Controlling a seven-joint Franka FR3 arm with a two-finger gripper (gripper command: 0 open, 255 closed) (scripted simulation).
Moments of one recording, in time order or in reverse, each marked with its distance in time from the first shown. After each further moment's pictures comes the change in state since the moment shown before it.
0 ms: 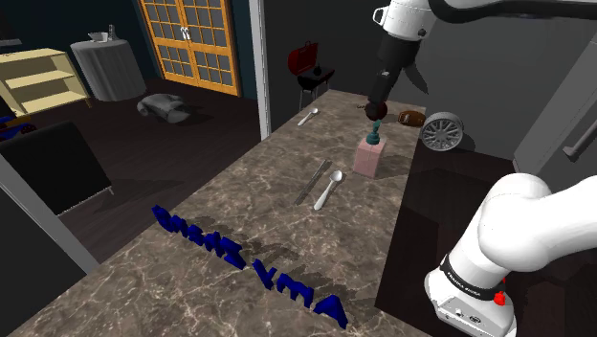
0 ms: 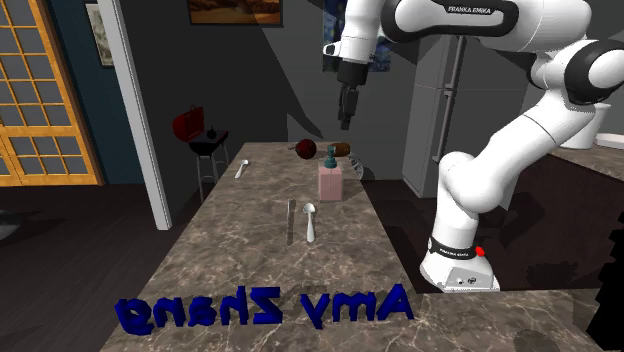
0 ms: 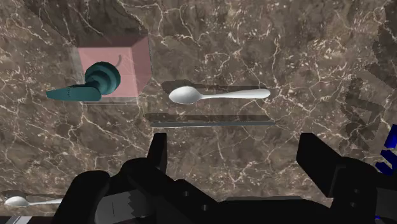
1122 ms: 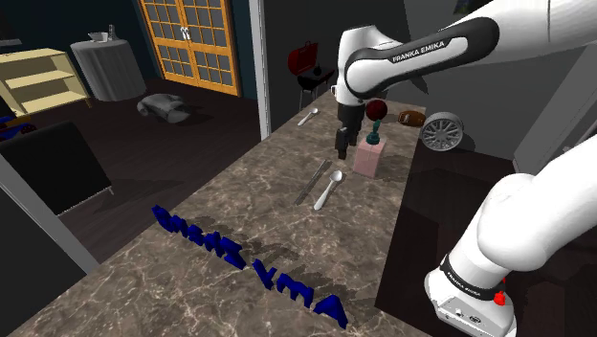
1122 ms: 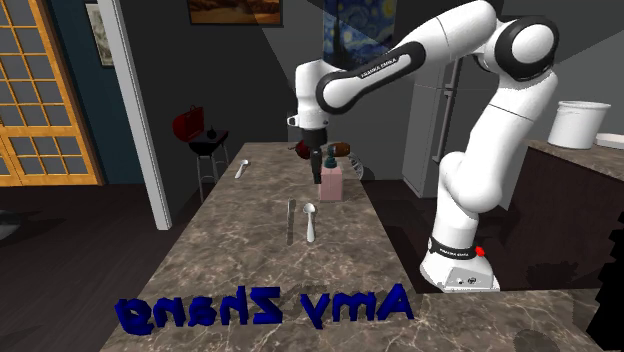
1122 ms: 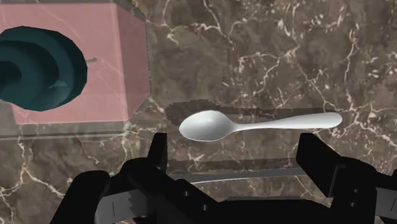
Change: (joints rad) arm -0.020 0.429 -0.071 -0.085 -0.005 0.292 -0.075
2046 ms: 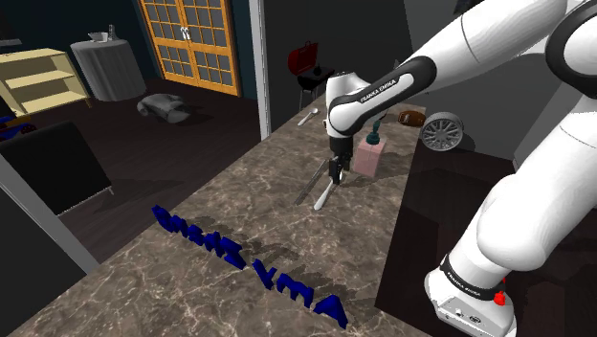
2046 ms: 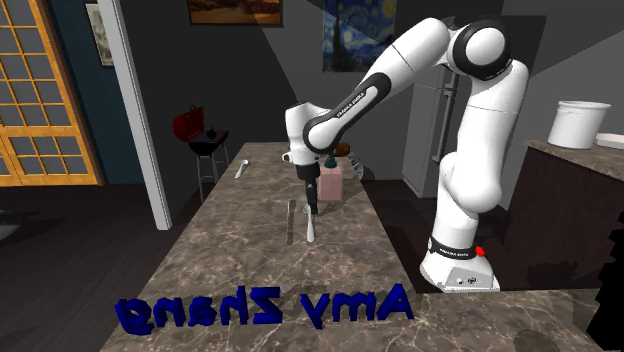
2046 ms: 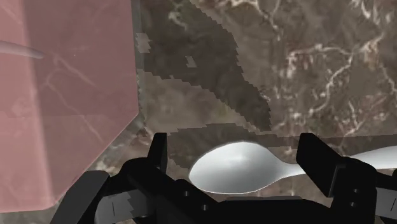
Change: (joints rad) arm -0.005 0.243 -0.018 -0.048 0.011 0.202 -0.028
